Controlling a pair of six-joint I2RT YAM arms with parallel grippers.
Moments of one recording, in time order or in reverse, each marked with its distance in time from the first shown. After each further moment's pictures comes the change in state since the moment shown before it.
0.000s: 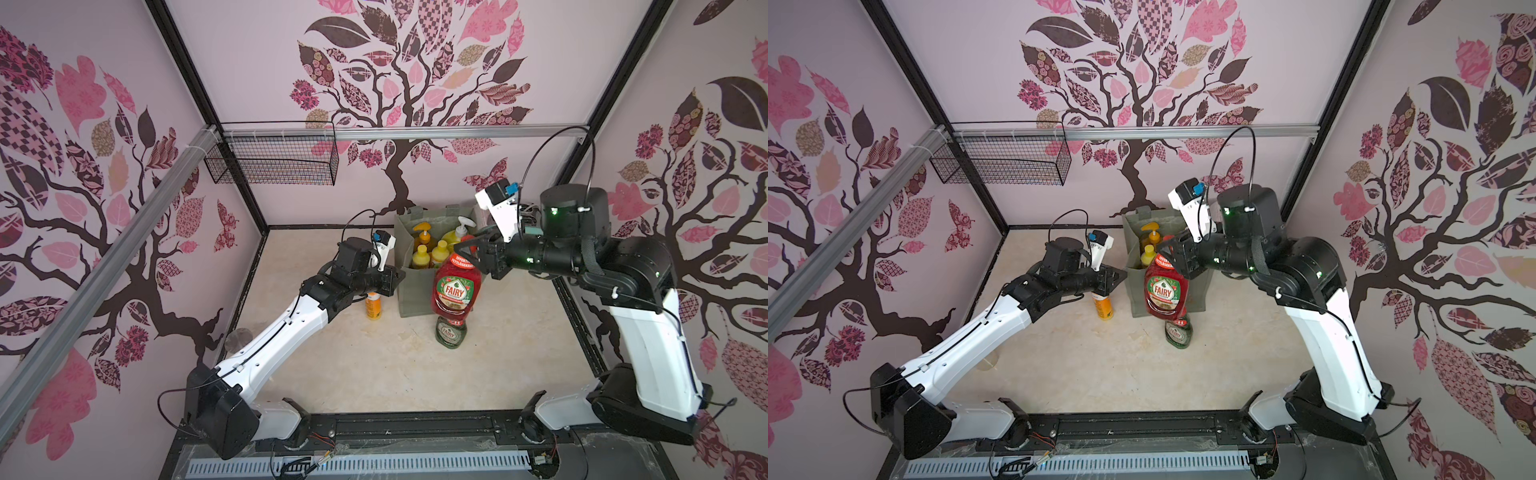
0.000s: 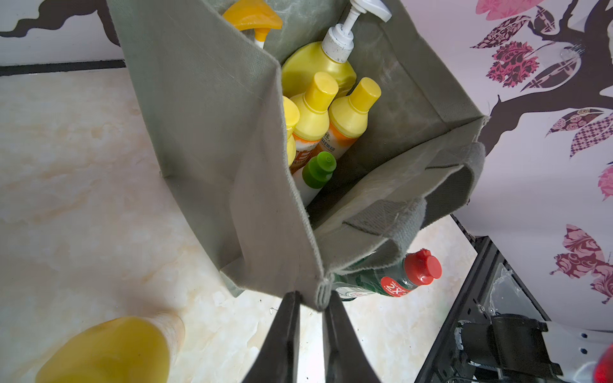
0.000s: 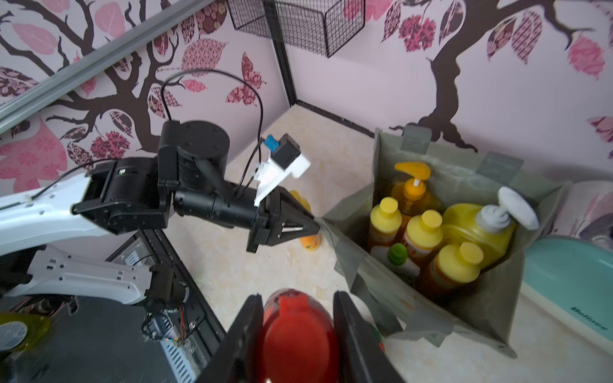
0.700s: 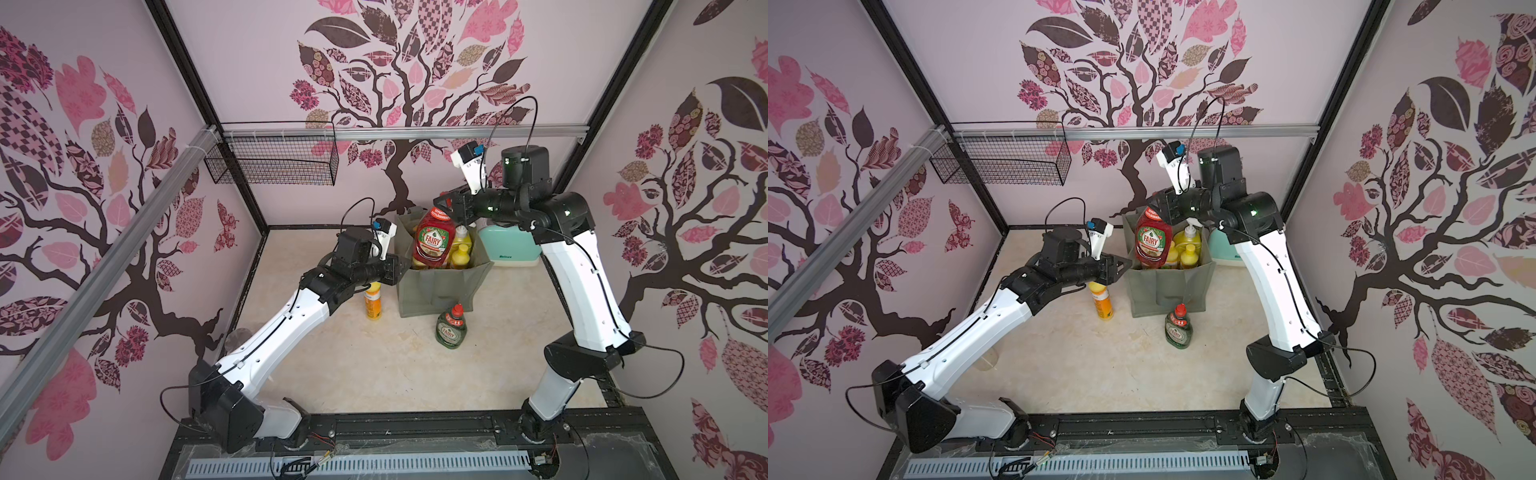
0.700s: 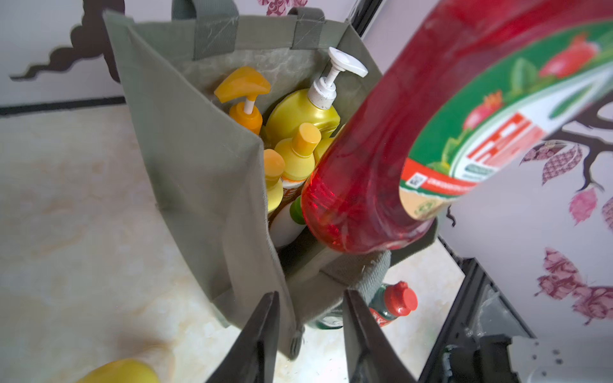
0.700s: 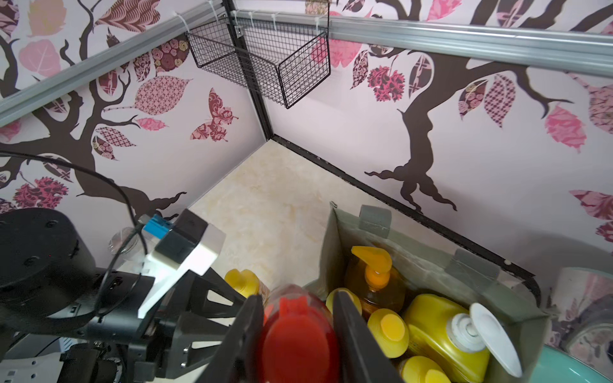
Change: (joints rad) left arm 0.003 0.069 0.101 0.000 0.009 -0.032; right arm -0.222 0.294 0.074 0.204 -0.230 -0.121
